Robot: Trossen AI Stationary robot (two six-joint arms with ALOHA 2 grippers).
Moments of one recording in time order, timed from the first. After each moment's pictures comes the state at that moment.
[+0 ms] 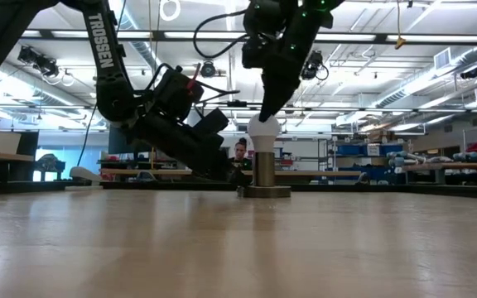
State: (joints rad) left arm 0.30 1.95 0.70 0.80 0.14 0.05; right arm -0.26 1.84 1.57 -0.85 0.05 -0.17
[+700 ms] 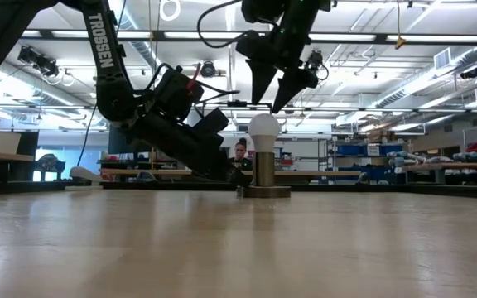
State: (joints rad) left arm 0.30 1.95 0.70 0.79 0.14 0.04; right arm -0.25 1.85 1.71 -0.99 0.13 0.50
